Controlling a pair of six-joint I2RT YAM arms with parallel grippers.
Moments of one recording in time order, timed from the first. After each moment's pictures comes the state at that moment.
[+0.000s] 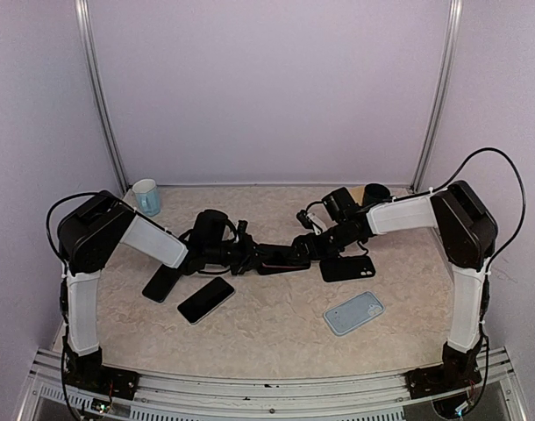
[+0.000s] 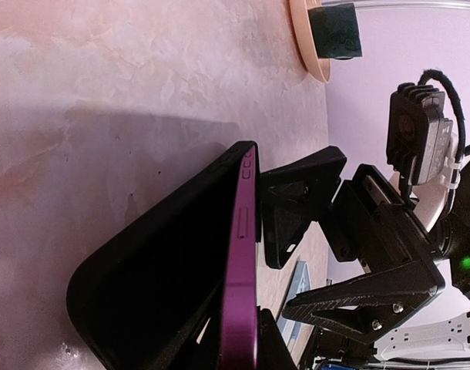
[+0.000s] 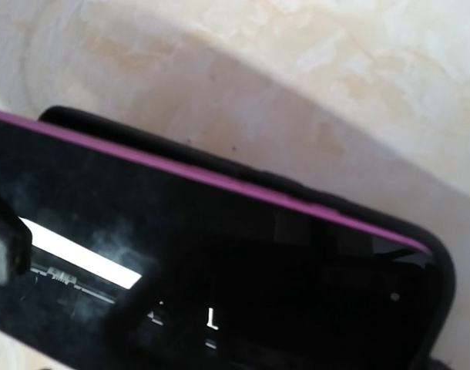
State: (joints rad) left arm -0.68 2.09 1.05 0.53 0.50 -1.09; right arm 0.58 2.03 1.30 -0.21 -0.49 0.23
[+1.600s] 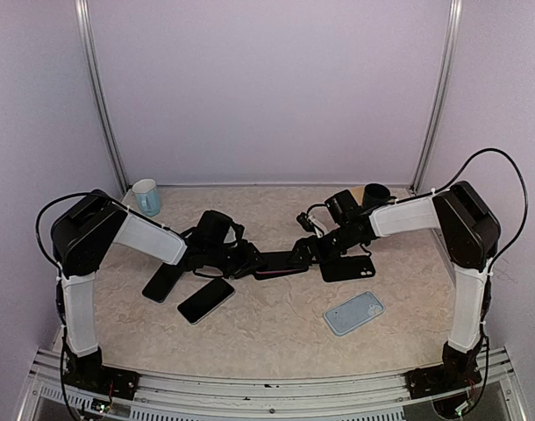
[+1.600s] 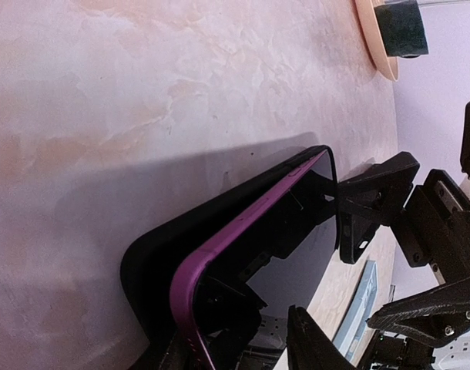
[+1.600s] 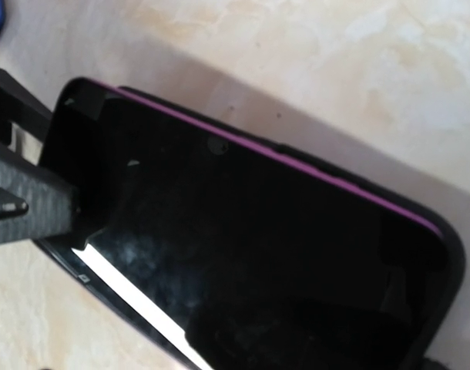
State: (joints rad) left arm -0.69 2.04 1.07 0.28 0.36 -0.94; right arm 0.57 2.01 1.25 -0.19 -0.57 0.21
